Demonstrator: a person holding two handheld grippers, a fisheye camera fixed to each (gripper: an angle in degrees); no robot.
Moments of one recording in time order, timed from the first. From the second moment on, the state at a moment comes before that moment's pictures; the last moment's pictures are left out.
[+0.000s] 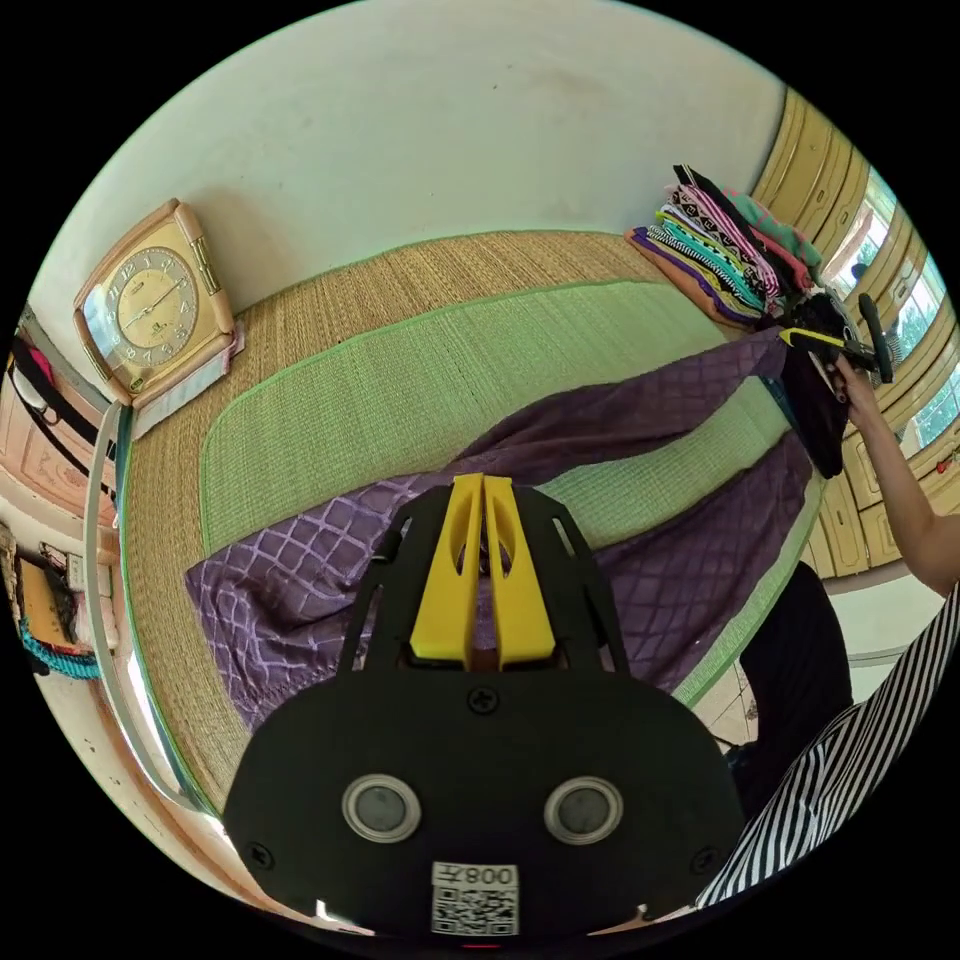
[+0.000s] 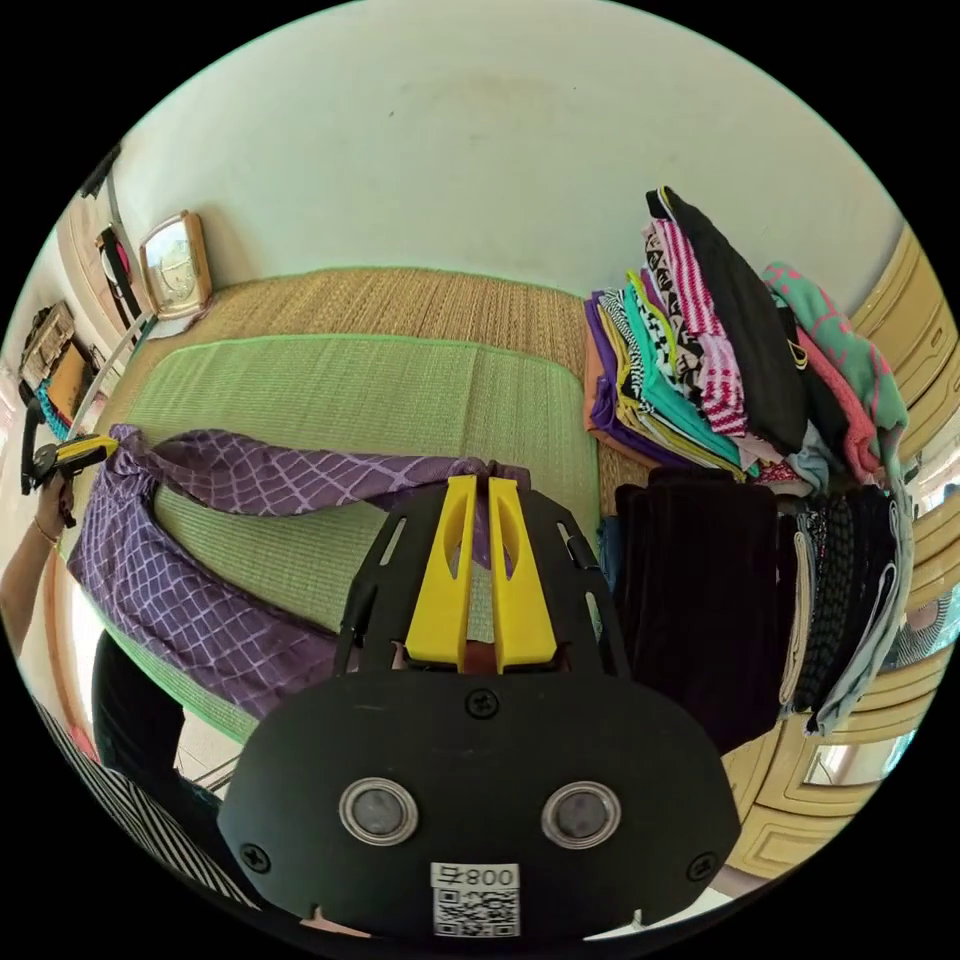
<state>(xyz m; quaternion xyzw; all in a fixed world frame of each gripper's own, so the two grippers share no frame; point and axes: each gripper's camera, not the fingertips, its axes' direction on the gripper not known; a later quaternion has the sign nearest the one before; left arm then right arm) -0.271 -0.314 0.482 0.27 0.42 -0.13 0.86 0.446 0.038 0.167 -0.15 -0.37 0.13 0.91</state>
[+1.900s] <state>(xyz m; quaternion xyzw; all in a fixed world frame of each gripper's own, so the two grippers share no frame) -0.464 -0.083 0.405 0.05 0.41 -0.35 0.84 0.030 -0.232 0.401 -0.14 -0.58 -0.13 0.79</state>
